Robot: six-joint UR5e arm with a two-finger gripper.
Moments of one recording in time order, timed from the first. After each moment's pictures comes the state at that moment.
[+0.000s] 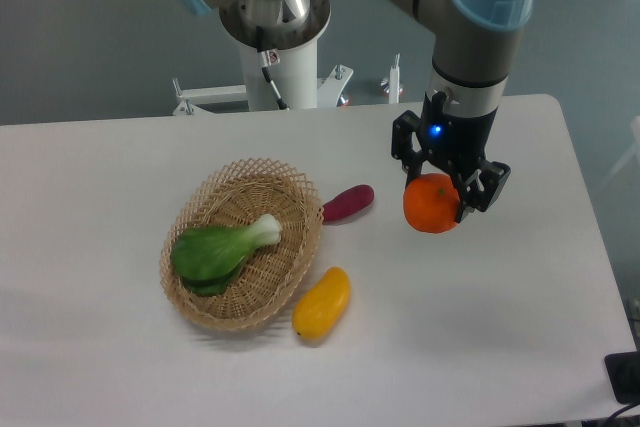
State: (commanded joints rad) arm 2.59 -1.82 -1.41 -1.30 1.43 1.36
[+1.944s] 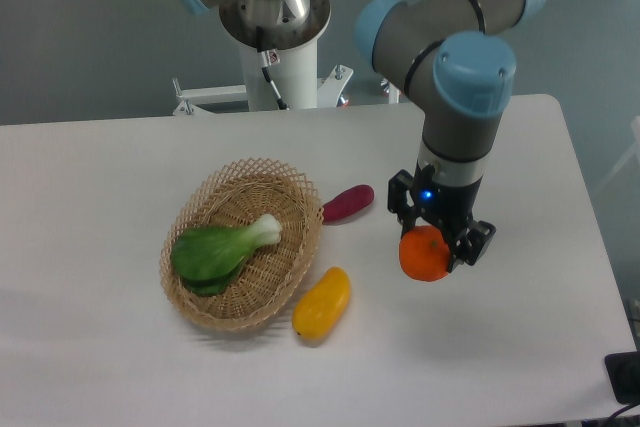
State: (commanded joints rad) arm 2.56 -1.97 -1.53 -1.08 1.44 1.34
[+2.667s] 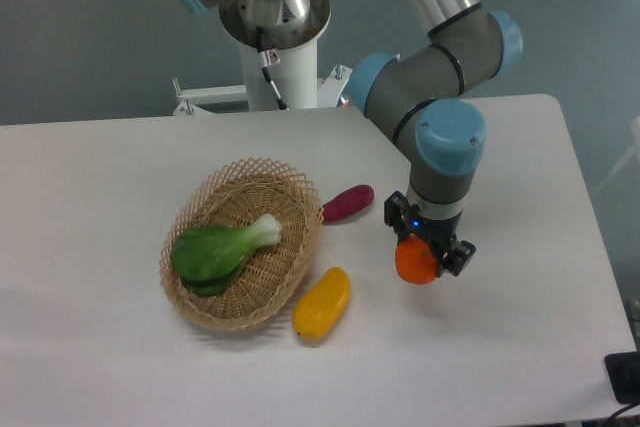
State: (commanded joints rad) arm 2.55 -2.01 -1.70 -0.91 1.56 1.37
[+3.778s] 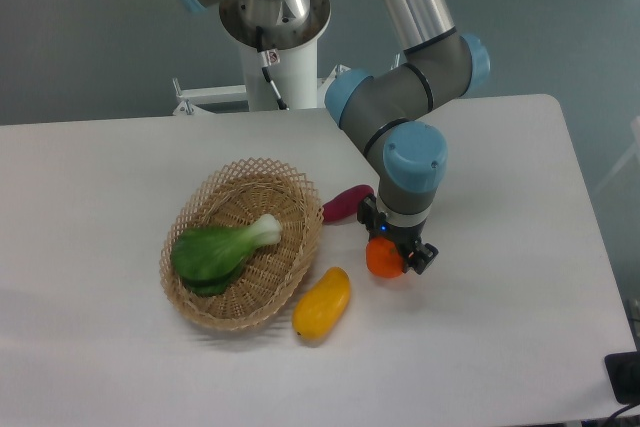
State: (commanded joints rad) arm 2.53 -2.03 -1.77 -0.90 1.56 1.36
